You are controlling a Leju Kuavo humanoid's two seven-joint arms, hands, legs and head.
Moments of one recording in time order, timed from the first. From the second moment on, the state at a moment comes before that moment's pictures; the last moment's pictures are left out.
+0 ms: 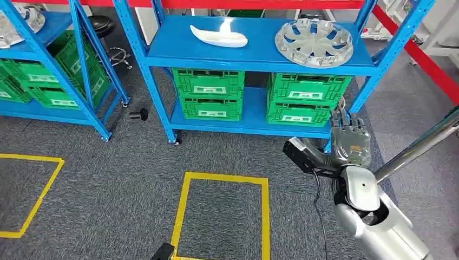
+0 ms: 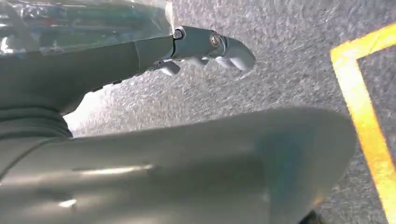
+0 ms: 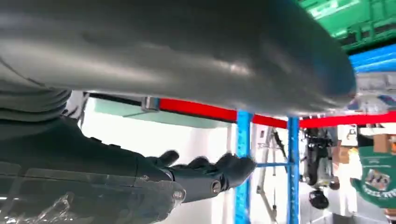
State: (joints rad) left arm -0.16 0.01 -1.32 -0.30 0.92 0.40 0.14; right arm -0.51 -0.39 0.89 -1.43 0.90 -0.04 0.67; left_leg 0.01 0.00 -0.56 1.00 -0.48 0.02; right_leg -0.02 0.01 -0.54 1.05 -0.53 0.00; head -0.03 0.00
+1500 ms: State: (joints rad) left arm -0.15 0.01 -1.32 -0.30 0.89 0.40 0.13; right arm -0.50 -0.32 0.93 -1.46 0.90 -0.08 0.61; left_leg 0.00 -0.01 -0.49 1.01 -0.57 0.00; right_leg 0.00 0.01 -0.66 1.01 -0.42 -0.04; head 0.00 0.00
